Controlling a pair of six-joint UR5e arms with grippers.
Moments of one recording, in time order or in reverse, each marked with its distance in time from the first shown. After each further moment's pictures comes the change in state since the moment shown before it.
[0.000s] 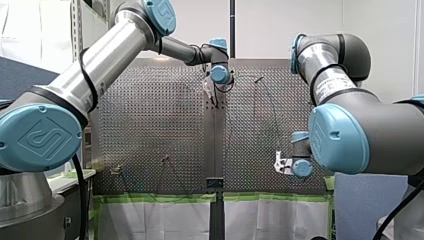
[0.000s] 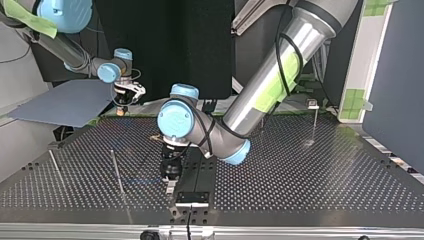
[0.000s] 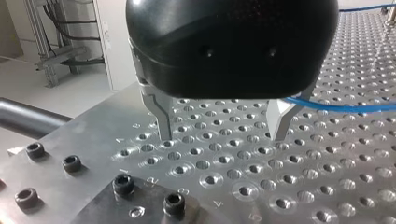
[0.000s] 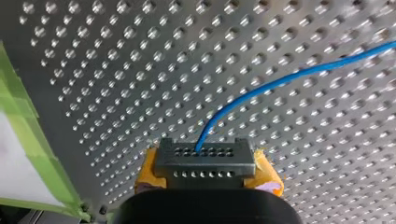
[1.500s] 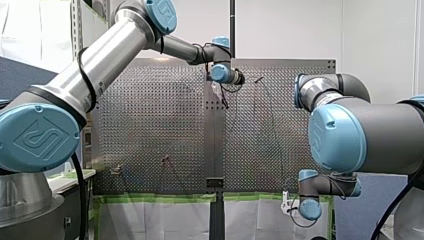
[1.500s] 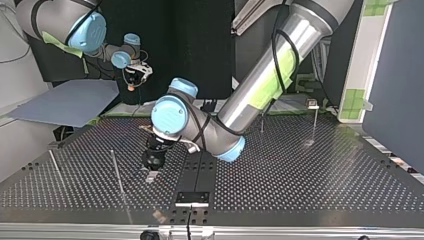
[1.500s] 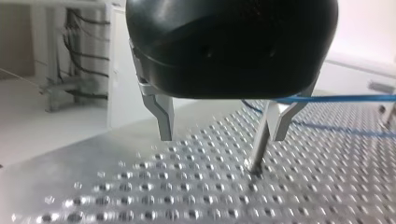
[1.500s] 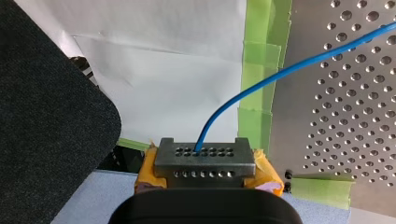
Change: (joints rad) left arm -0.024 0.001 0.000 -0.035 0.205 -0.171; right arm -0.044 0.288 -0.031 -0.029 -0.006 -0.010
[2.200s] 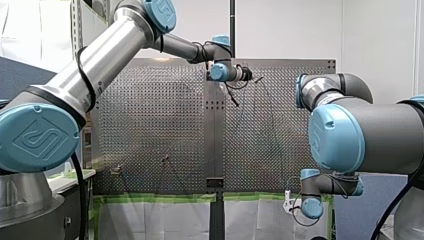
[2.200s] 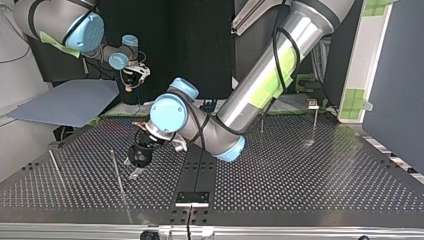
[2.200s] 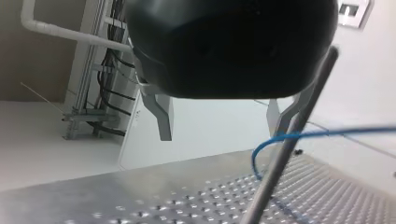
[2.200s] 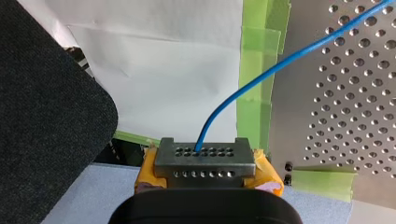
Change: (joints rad) left arm -0.005 0.009 0.000 0.021 0.176 -0.176; right arm -0.018 -0.001 -0.016 0.021 0.000 0.000
